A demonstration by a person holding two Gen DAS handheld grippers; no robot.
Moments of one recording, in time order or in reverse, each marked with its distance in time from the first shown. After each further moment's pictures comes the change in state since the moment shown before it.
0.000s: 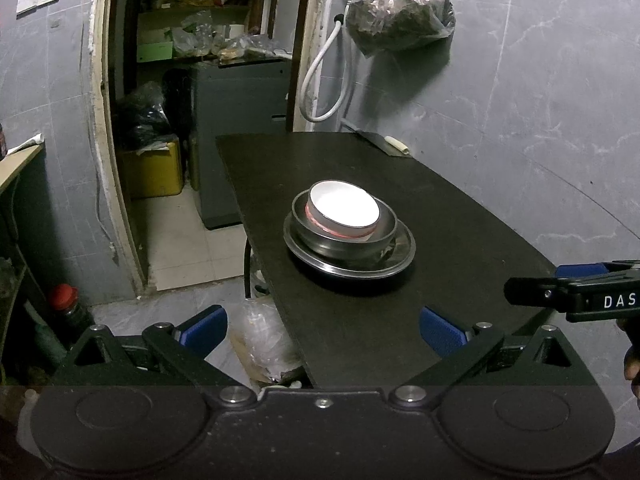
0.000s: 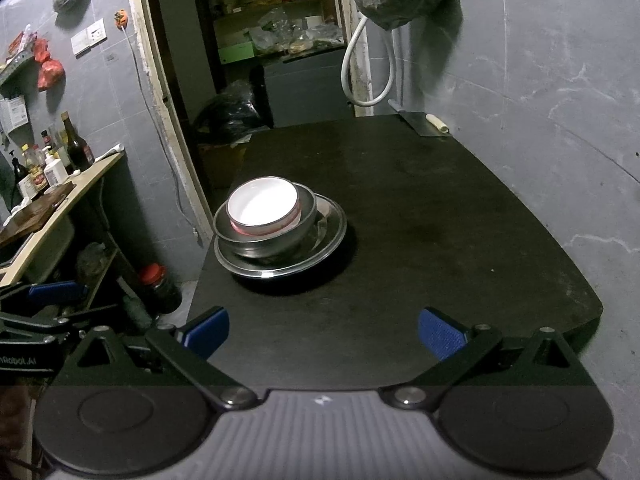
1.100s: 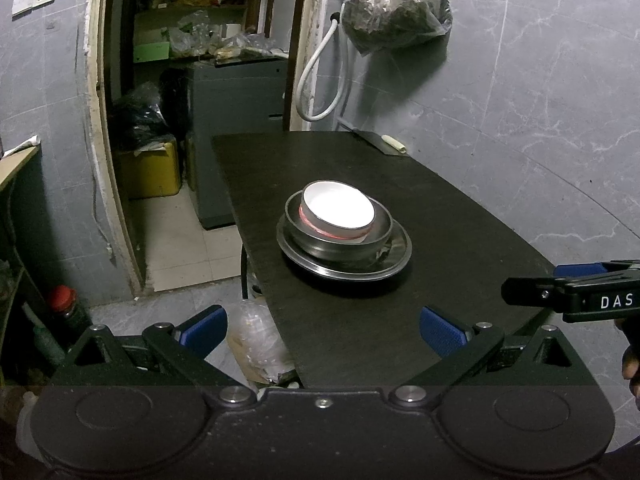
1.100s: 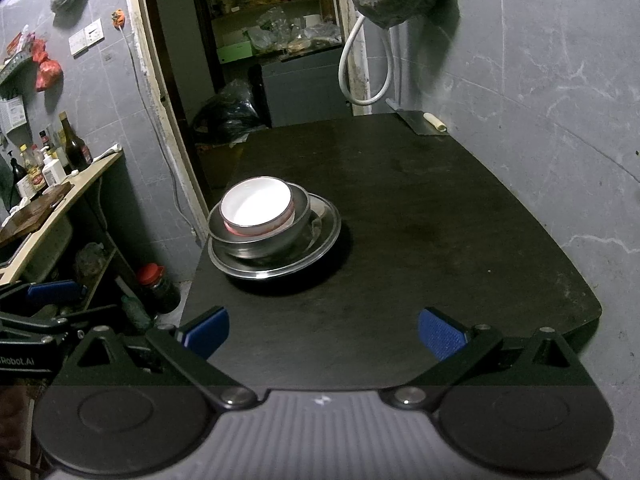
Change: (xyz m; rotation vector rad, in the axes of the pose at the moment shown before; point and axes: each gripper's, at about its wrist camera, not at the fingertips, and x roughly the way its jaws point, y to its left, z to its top) left arm 0.005 -0.001 0.001 0.007 0.005 -0.008; right arm -0.001 -0.001 0.000 0.003 0.003 -0.001
